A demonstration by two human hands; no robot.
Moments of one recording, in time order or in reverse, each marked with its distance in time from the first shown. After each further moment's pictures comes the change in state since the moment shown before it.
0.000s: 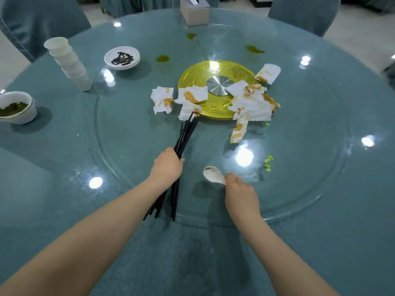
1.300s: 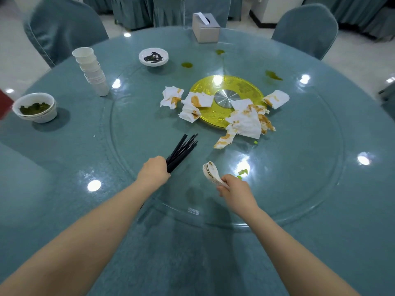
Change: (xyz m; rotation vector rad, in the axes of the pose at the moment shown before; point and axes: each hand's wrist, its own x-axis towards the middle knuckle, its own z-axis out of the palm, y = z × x) left_hand -0.008 -0.054 -0.039 0.100 -0.111 -0.054; right_hand 0.016 -0.011 -0.019 0.695 -0.421 0.159
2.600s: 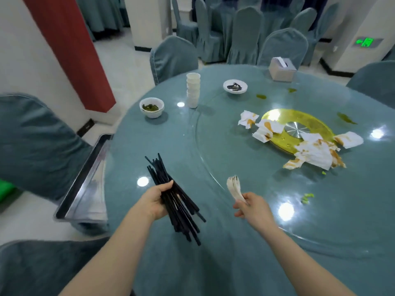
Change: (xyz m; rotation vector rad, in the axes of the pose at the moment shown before) left_hand -0.182 -0.175 -0.035 -2.041 -0.120 -0.544; right_hand -0.065 -0.093 0.086 0.232 -0.130 -0.051
